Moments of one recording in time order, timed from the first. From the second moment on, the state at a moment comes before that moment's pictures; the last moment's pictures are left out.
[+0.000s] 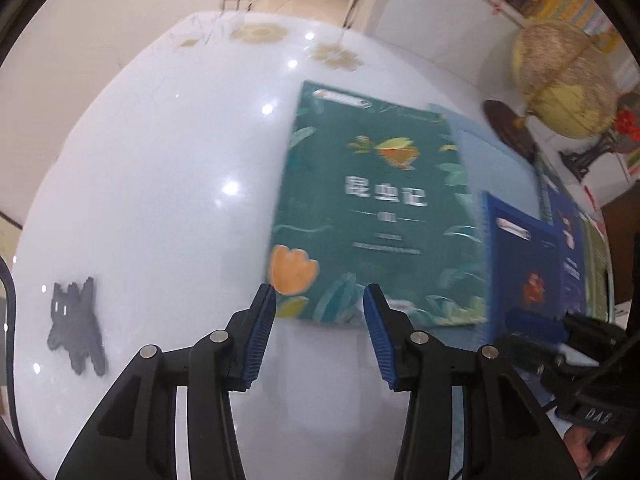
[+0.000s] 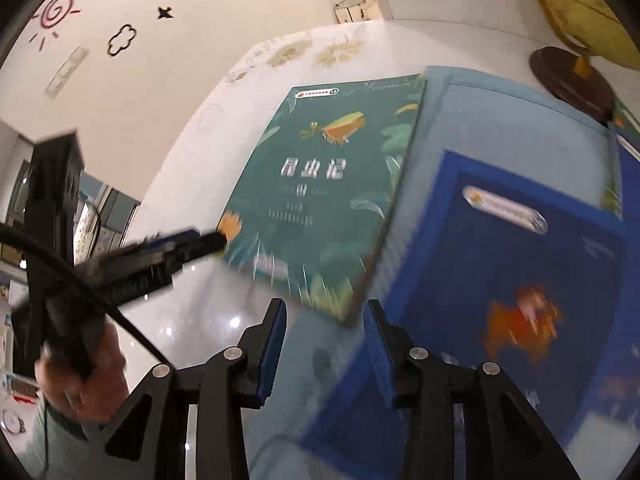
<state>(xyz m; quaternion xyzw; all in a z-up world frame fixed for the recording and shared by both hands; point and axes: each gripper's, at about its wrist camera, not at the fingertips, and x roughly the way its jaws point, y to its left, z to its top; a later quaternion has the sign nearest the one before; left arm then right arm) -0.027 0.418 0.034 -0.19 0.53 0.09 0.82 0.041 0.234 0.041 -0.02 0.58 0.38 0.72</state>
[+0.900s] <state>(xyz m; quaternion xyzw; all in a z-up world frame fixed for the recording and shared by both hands) -0.047 0.219 0.095 -0.11 0.50 -0.11 0.85 -0.031 0.000 0.121 0.12 0.52 0.18 0.83</state>
